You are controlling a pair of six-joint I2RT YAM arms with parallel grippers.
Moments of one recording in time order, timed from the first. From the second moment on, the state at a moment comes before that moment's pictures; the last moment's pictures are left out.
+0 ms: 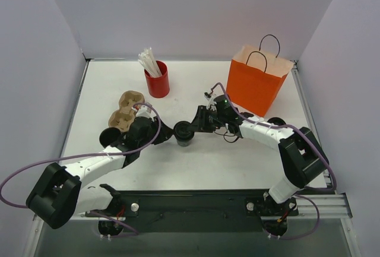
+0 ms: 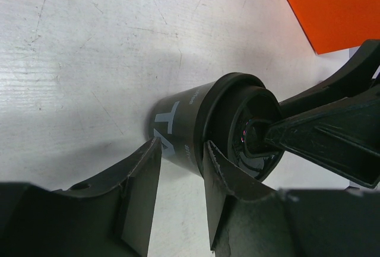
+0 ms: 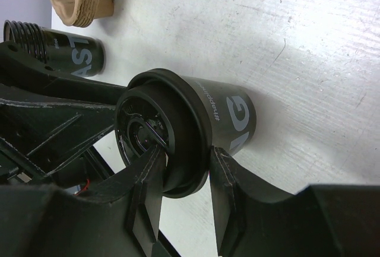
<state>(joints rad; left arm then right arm) -0.59 1.21 0.50 0.19 -0.03 -0.87 0.59 1.60 0.88 0.02 -0.41 0.62</state>
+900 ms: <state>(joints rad) -0.43 1.23 0.63 0.11 0.30 -0.64 0.58 1.69 1.10 -0.29 -0.53 0.34</state>
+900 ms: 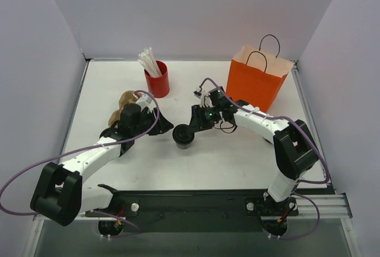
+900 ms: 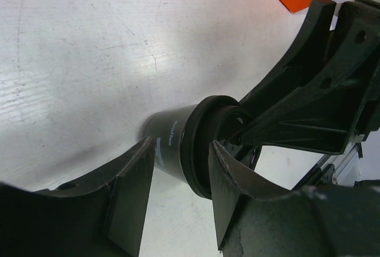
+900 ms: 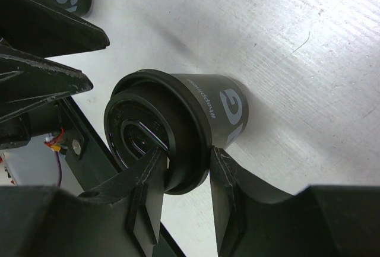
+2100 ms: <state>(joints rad) -0.45 1.29 0.52 0.31 0.34 -0.65 0.58 1.72 1.14 -0.37 -0.57 0.30</state>
